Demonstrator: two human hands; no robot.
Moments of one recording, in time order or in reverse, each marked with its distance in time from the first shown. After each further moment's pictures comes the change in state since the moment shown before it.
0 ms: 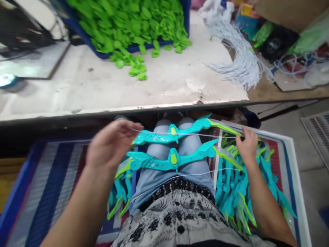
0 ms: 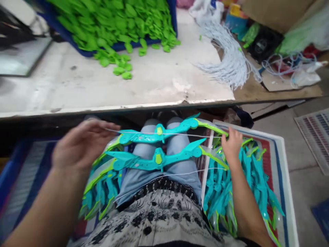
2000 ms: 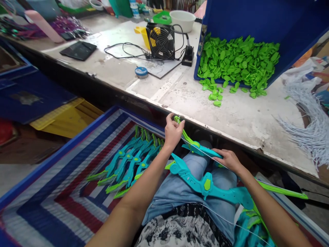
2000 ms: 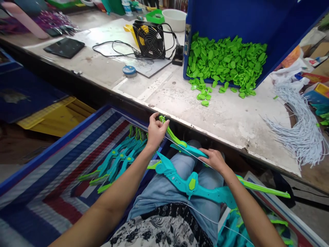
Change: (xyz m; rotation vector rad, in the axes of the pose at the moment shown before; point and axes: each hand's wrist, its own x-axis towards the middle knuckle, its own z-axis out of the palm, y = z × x) left_hand 0.089 -0.039 -0.089 0.412 0.553 0.413; right_hand 0.070 -0.227 0.104 0.210 -0.858 -0.848
